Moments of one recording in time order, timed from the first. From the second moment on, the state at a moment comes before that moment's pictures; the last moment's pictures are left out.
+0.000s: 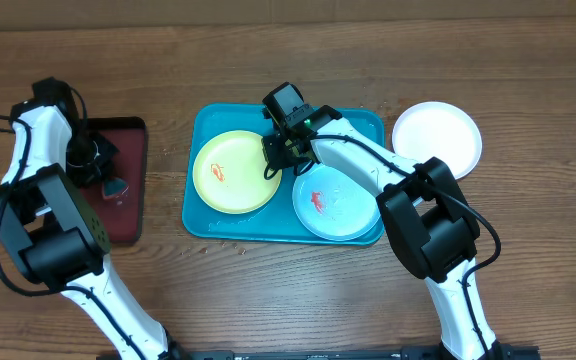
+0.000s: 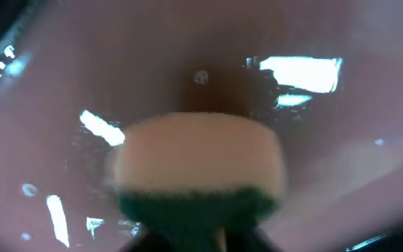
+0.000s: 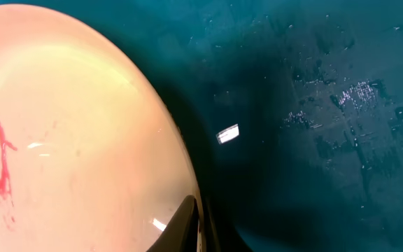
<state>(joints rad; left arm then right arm) 0.40 2.17 1.67 -1.04 -0.06 -0.48 0.62 2.27 1.73 -0.63 -0.15 0.33</state>
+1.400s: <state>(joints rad) 0.40 2.18 1.67 -1.11 -0.06 -0.47 0.62 2.28 1.73 -0.61 -0.15 0.33</state>
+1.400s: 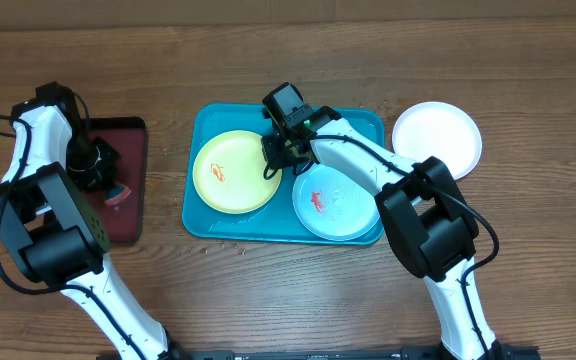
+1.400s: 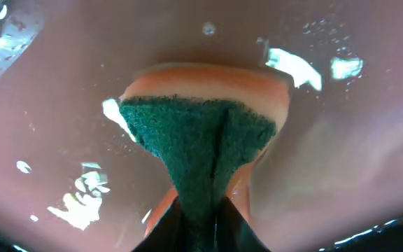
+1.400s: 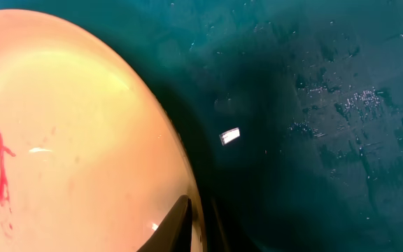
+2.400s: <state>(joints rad) 0.41 2.18 1.64 -1.00 0.02 -0.30 0.62 2.28 1.73 -0.61 -0.15 0.33</state>
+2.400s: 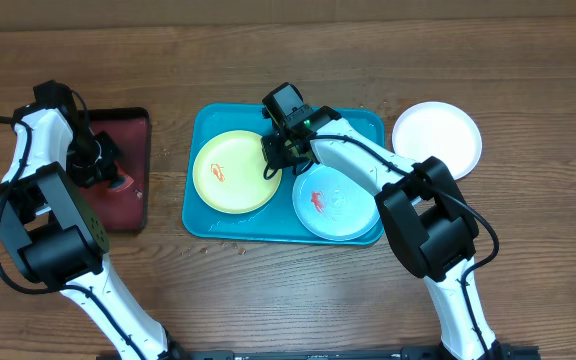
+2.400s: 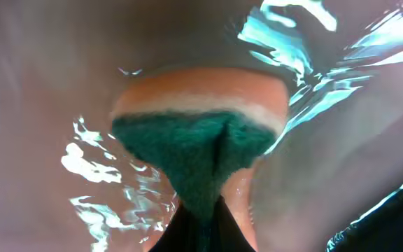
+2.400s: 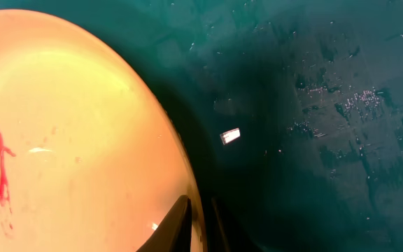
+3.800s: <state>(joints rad) 0.42 2.18 1.69 -1.12 0.05 -0.30 0.62 2.28 1.73 -0.60 -0.15 0.33</state>
